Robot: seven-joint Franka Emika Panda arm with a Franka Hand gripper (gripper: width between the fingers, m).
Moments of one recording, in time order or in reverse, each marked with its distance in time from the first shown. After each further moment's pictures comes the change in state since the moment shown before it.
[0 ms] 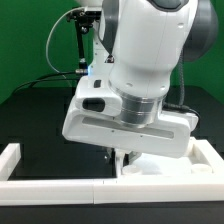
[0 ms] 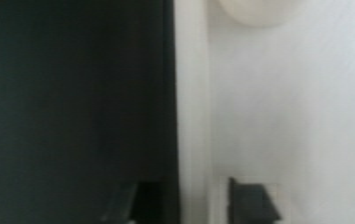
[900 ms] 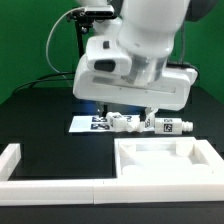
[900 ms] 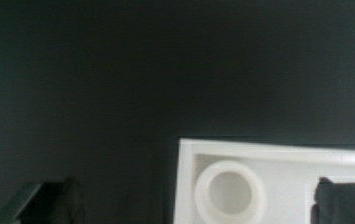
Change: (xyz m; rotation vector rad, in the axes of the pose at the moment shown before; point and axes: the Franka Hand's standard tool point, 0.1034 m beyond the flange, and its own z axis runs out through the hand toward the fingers) arm -0.084 0.000 -0.036 -0.027 -0.196 -0.112
